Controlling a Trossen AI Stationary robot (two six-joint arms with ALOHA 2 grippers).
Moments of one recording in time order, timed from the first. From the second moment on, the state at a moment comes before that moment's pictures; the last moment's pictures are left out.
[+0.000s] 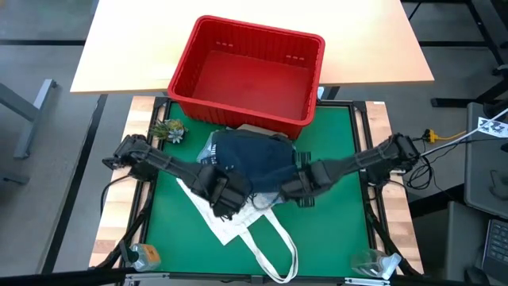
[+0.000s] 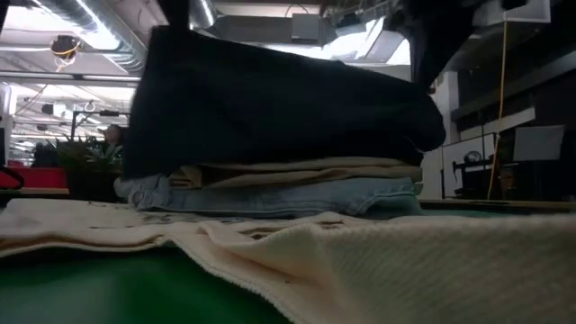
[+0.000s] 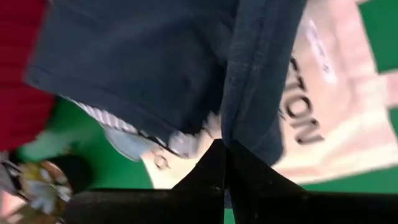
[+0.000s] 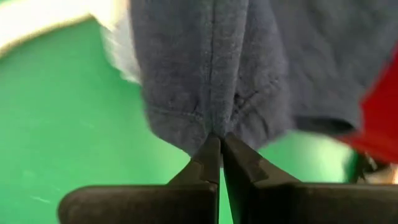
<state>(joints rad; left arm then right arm) -0.39 1.86 1.84 -1.57 -0.34 -0.74 0.36 1.74 1.55 -1.32 0.34 0.21</state>
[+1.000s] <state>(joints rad) 0.12 1.75 1.69 -1.55 -0.50 -0.25 -0.08 1.68 1.56 -1.22 0.35 0.07</state>
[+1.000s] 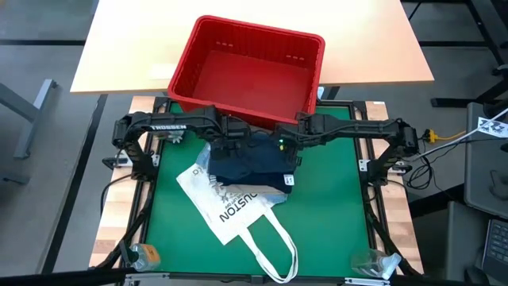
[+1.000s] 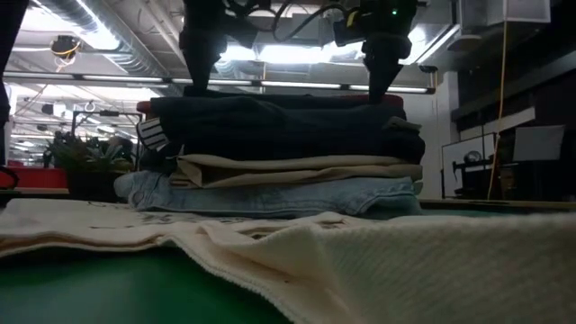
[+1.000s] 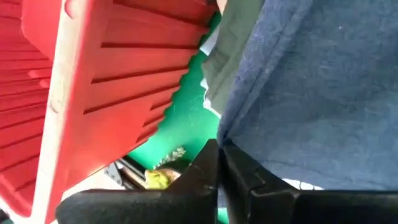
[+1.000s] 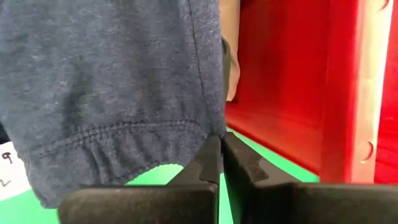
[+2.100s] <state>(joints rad) 0.11 1.75 1.67 -1.55 -0.47 -0.27 -0.07 1.68 1.56 -1.23 0.51 0.05</state>
